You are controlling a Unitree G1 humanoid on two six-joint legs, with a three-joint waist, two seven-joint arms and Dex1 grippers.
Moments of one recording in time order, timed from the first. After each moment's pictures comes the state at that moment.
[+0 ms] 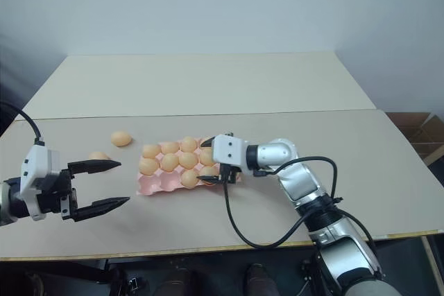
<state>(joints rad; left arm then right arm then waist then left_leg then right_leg) 0.12 0.96 0.48 -0.42 -0.65 0.43 -1.14 -0.69 -0.49 0.31 0.04 0.04 0.06 1.04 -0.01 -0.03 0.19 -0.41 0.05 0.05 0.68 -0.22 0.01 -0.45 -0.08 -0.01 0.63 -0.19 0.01</state>
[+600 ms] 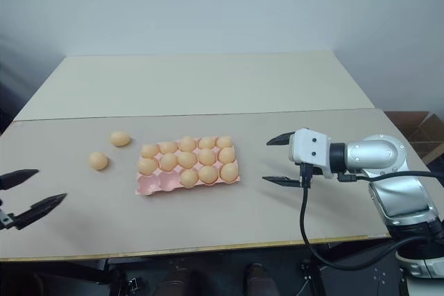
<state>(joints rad) 0.45 0.85 0.96 -0.41 -0.57 0.51 -0.97 -0.40 -0.89 0.01 -0.25 0.26 0.20 1.17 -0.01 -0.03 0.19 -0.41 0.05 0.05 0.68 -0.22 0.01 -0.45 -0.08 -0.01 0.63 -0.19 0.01</state>
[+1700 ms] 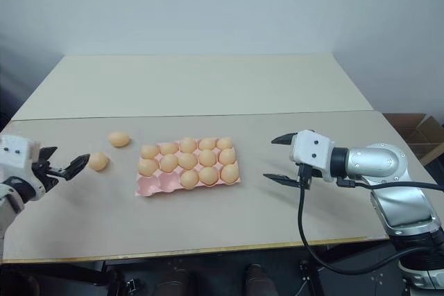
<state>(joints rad) -0.09 0.75 0.48 -0.08 -0.38 0.54 -0.54 -0.36 -0.89 -0.02 -0.29 0.25 0.23 1.06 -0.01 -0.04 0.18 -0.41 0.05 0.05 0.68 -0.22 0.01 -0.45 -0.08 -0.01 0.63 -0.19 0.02</state>
